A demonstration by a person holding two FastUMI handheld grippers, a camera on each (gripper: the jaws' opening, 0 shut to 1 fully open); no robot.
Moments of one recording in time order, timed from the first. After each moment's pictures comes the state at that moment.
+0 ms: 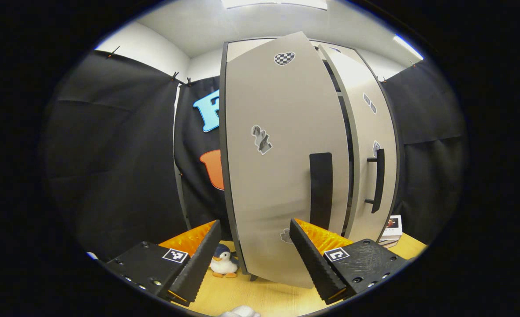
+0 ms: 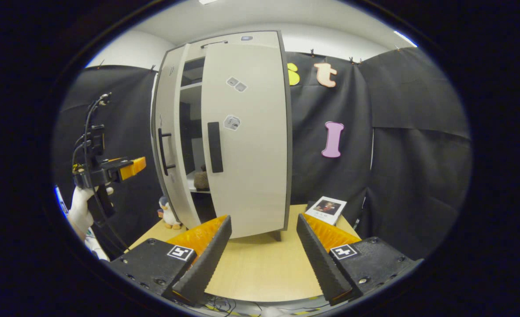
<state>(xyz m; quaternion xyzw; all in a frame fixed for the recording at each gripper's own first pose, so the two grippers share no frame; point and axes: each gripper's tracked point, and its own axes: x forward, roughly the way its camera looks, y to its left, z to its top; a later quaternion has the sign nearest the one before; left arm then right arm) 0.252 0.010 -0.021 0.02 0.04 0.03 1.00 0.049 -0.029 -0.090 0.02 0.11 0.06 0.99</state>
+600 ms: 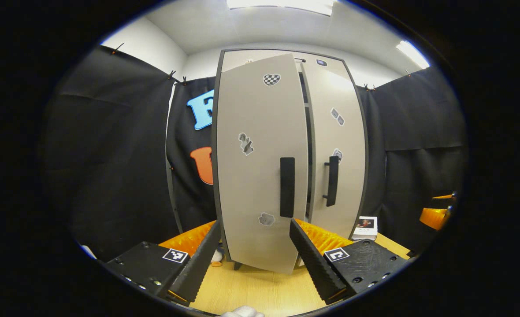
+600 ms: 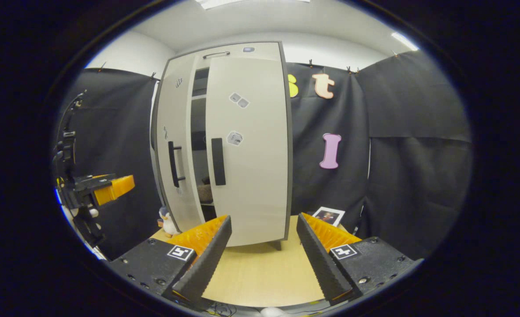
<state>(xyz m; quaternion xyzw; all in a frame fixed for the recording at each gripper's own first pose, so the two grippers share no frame) 0.166 -0.030 -0.006 -0.01 0.04 -0.03 1.00 0.042 -0.015 -0.059 0.02 0.06 0.05 1.00</state>
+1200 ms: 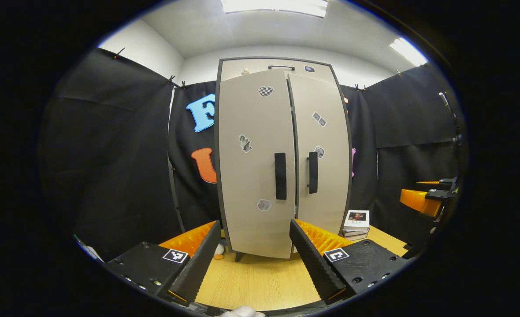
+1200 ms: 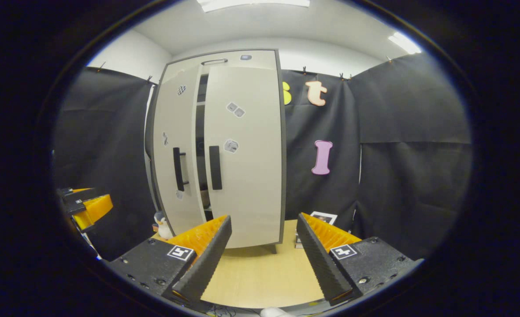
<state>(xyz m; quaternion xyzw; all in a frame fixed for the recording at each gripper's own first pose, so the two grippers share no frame) 0.097 -0.024 -0.015 0.01 0.04 -0.03 1.00 0.026 -0.012 -0.055 0.02 0.05 0.02 1.00</state>
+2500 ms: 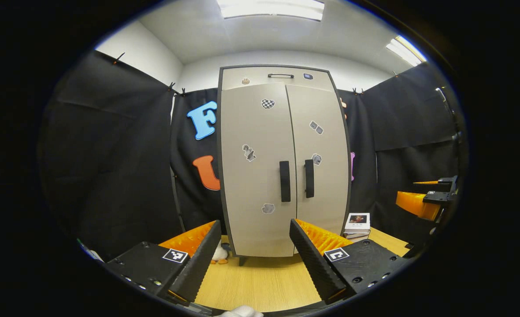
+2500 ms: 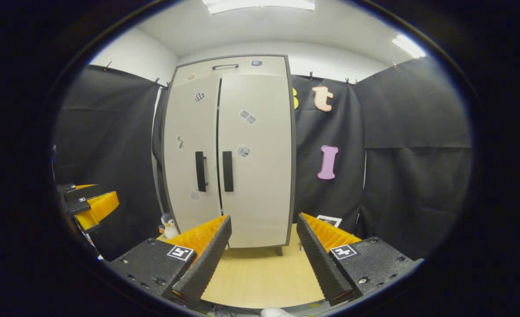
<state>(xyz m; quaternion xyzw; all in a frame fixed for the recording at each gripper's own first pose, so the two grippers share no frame) 0.089 -0.020 -0.003 0.01 0.02 -0.03 1.00 0.011 0.013 -0.046 0.02 0.03 0.04 1.00</state>
